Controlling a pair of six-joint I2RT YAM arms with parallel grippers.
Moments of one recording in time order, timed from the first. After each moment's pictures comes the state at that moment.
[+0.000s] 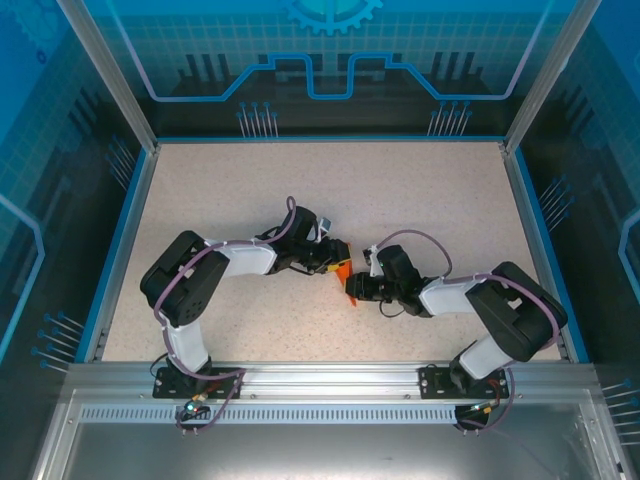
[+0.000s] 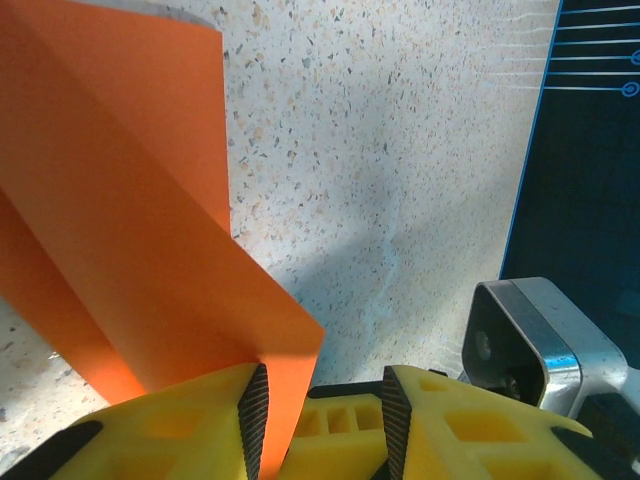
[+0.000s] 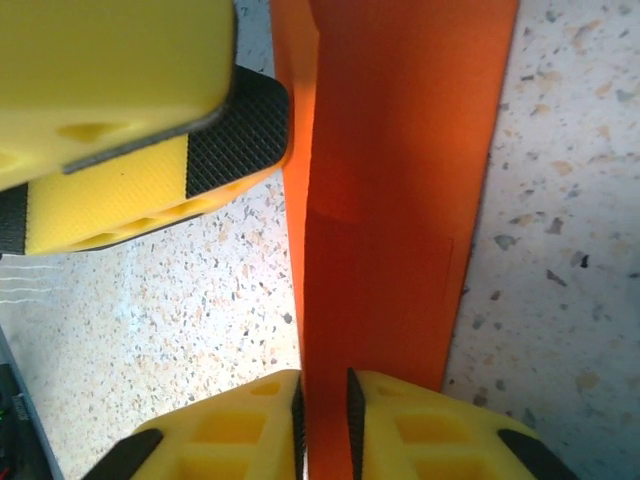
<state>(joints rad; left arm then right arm) -0.59 1.83 0.93 0.16 0.57 -1.05 0.62 1.53 0.43 0.35 -0.35 0.73</state>
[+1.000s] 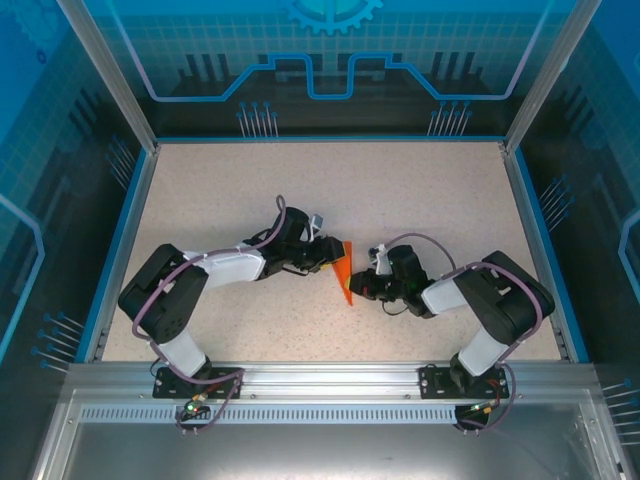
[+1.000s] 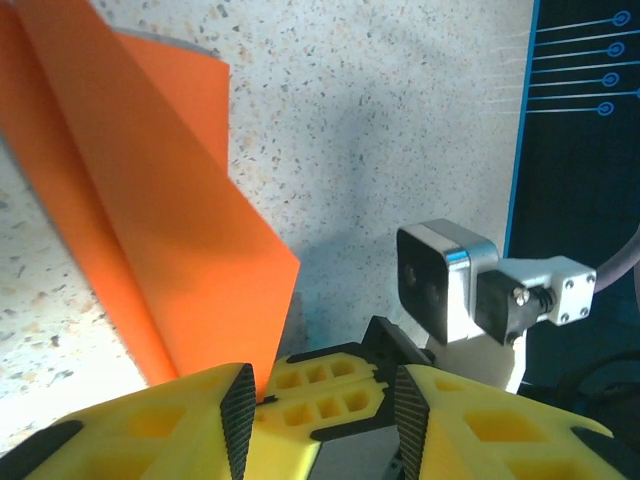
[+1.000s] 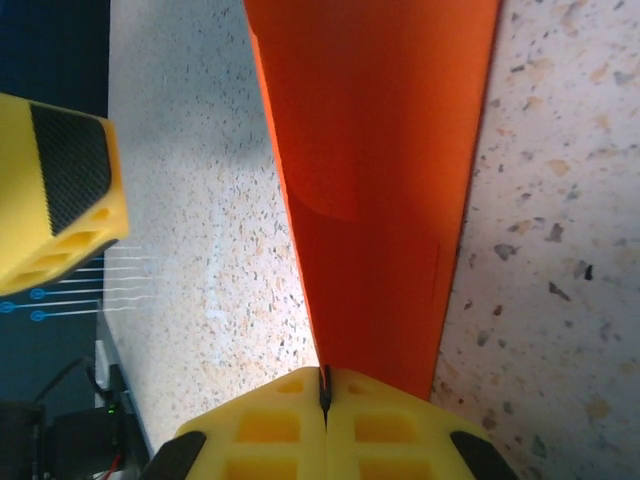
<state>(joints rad) -0.59 1.69 0.85 0.13 0.48 -1.02 0.52 1.66 0.38 0.63 -0.56 0.89</state>
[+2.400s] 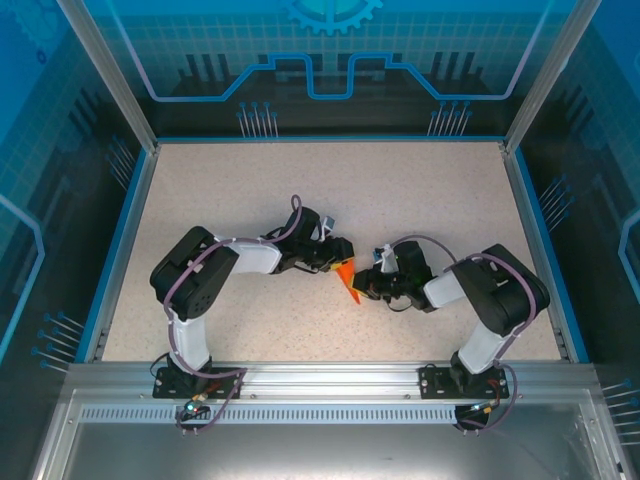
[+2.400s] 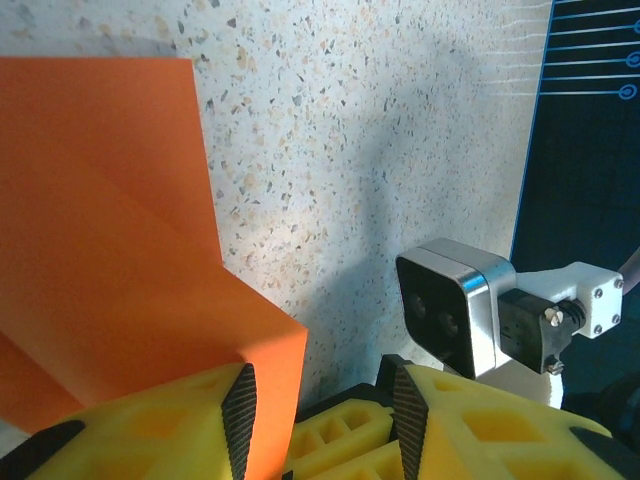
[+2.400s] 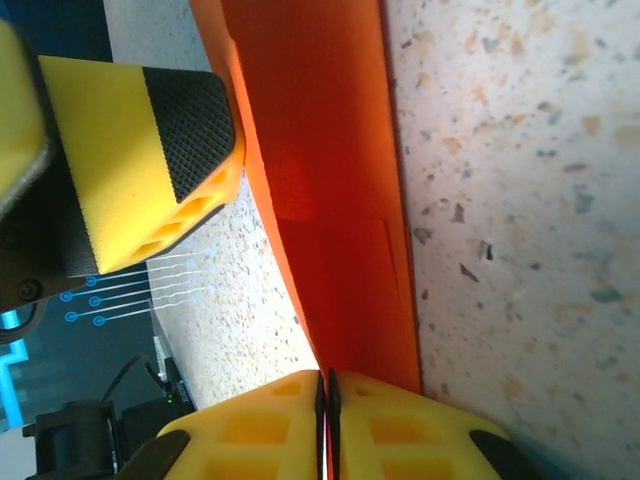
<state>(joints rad) -0.59 1.90 0.95 0.23 0.56 -1.03 0.44 1.69 0.40 0.56 -0.69 0.96</state>
